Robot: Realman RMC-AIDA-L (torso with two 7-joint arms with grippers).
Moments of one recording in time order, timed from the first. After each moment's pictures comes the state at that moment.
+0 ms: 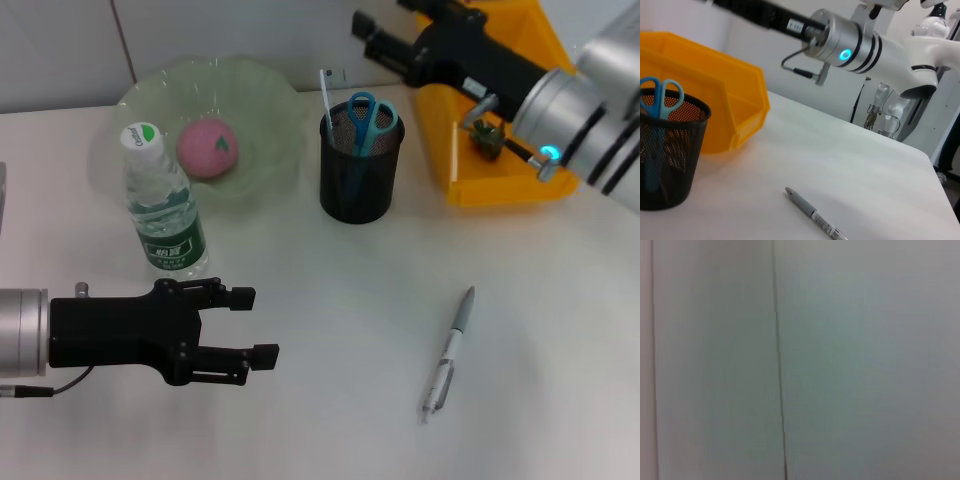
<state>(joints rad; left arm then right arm) -0.49 -2.01 1.12 0.64 1.77 1.58 -1.45 0.59 2.08 -1.24 -0.45 -0.79 -1.06 0.82</state>
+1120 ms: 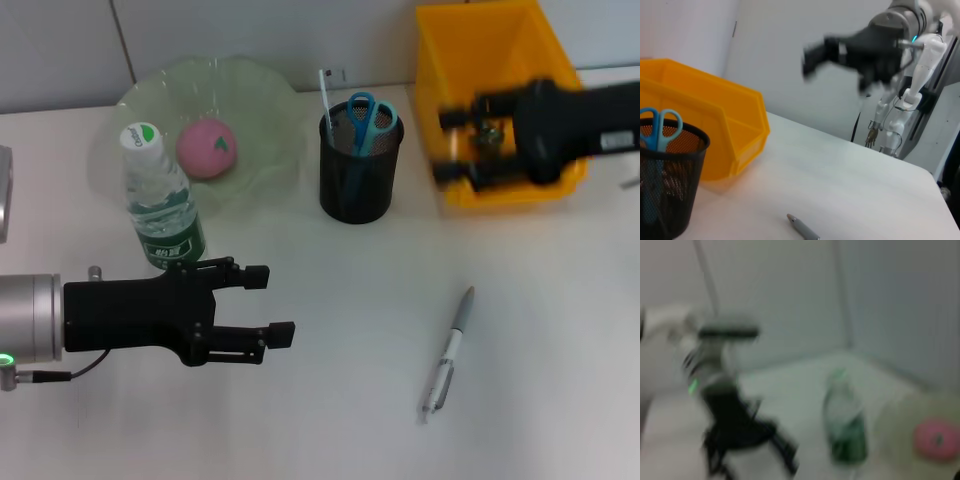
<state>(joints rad) -0.51 -2.04 1.07 0.64 1.76 1.58 -1.43 0.61 1.90 -0.86 -0.94 -1.93 -1.75 1.66</state>
